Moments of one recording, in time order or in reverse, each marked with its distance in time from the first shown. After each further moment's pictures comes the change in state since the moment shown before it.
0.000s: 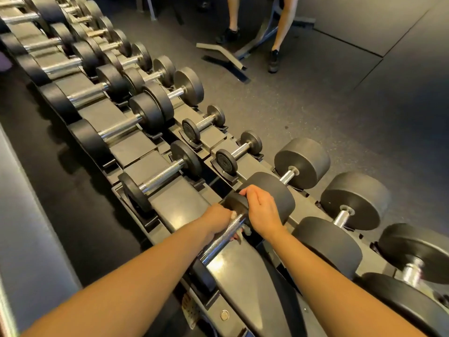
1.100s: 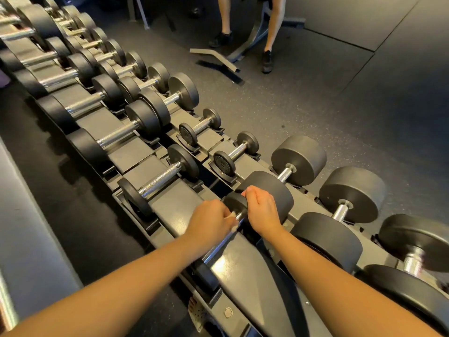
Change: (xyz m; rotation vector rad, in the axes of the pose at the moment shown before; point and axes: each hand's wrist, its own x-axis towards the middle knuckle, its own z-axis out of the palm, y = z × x) left_hand -0.033 -0.010 -0.007 0.704 0.249 0.526; right_hand -0.005 0.003 0.001 -0.018 0.101 0.038
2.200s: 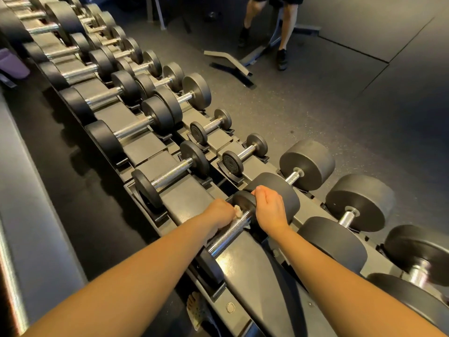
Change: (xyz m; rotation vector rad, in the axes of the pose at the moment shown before) left_hand 0.023 -0.010 0.003 -0.548 -0.204 -0.456; right_hand 0.002 0.005 0.003 -0.046 0.023 0.003
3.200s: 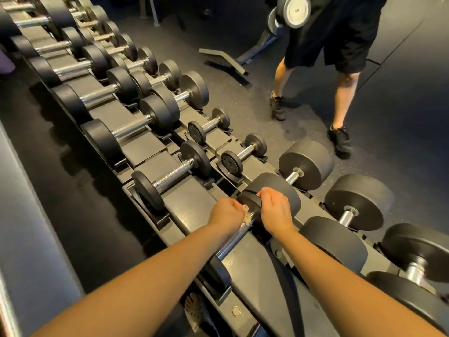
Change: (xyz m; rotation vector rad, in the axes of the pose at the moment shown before) left_hand -0.008 -0.003 0.010 0.020 0.137 0.172; right_hand -0.007 -0.012 -0.005 -0.066 0.029 0.016
